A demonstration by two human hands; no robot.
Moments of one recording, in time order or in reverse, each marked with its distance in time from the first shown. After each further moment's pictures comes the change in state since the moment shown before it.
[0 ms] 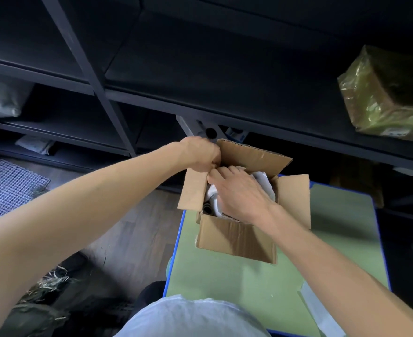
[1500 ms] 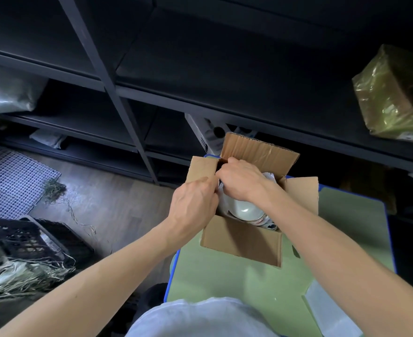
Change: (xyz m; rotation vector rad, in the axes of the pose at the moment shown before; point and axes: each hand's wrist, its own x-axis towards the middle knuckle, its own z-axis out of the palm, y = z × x) left_hand -0.068 0.069 0.086 -0.447 0.517 -0.421; right_hand 0.042 0.006 -0.017 0.026 -0.345 0.090
